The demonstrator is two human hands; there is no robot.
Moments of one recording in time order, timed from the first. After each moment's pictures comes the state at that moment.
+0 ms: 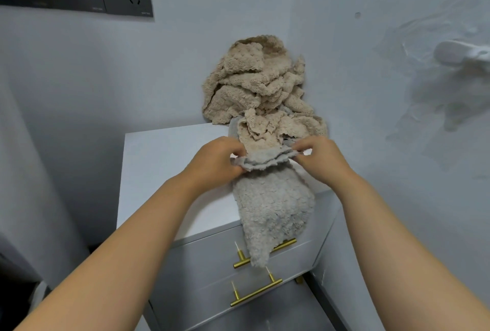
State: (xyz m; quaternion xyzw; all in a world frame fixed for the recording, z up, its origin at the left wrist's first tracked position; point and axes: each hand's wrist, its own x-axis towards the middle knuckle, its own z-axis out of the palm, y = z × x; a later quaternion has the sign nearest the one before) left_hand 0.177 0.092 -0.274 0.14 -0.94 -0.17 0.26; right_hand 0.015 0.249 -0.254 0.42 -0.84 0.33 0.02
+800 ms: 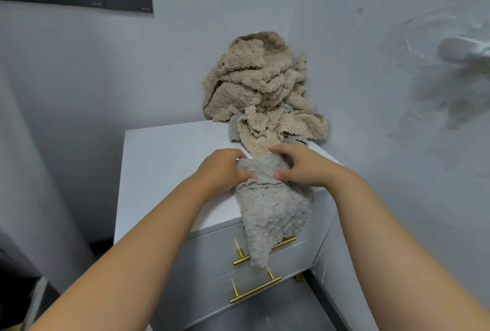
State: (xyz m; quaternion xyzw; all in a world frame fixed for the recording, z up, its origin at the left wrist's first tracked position) left_hand 0.163 0.102 -0.284 0.27 -0.93 -0.21 0.12; right_hand 0.019 0.239 -0.260 0.53 -0.82 0.19 -0.13
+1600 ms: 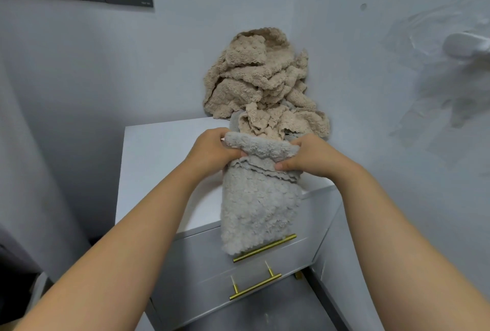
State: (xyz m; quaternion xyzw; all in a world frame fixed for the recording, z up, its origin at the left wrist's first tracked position) left_hand 0.176 0.095 -0.264 0.27 -0.82 -0.44 0.26; right_hand 0.029 0.246 -0.240 0.43 -0.84 0.29 -0.16
